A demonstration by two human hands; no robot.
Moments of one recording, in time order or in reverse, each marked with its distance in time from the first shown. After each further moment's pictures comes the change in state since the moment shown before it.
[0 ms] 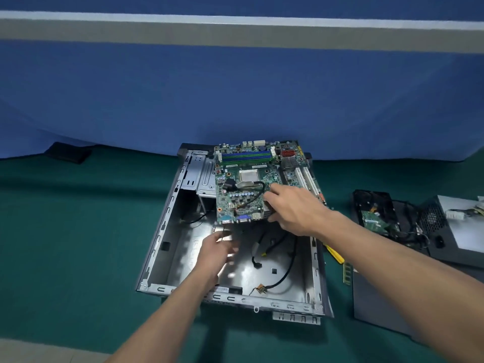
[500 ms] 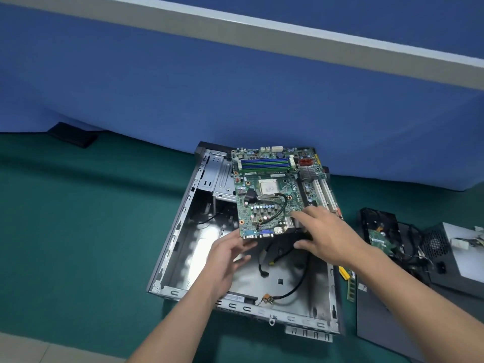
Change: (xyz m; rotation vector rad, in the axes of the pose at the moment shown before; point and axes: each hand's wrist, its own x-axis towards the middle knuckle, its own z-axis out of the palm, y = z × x) left_hand -0.002 0.003 -0.017 -0.462 -0.233 -0.014; right_hand -0.019 -0.002 0.010 0.066 -0.183 0.218
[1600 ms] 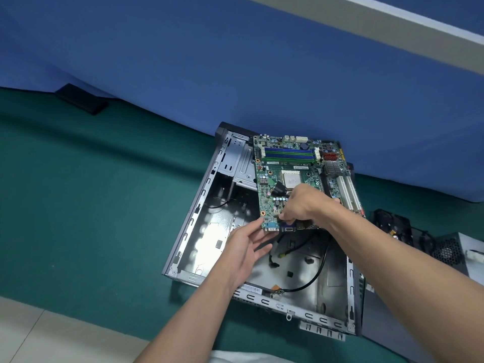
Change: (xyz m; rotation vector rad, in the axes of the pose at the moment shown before) left_hand 0.006 -0.001 -0.005 -0.246 -0.098 -0.082; right_hand 0.086 -0.080 -0.030 0.414 -0.368 0.539
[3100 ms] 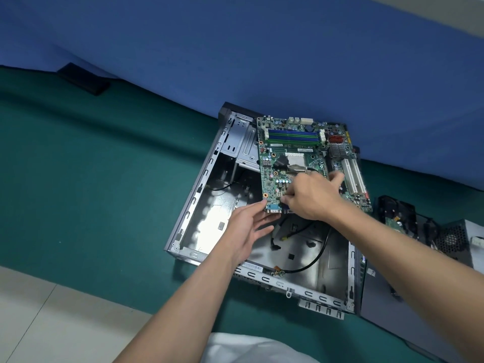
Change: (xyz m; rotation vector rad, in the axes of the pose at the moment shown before) left_hand 0.002 -0.001 0.001 0.045 0.006 0.051; right_hand -0.010 0.026 0.020 -0.408 0.379 -0.388
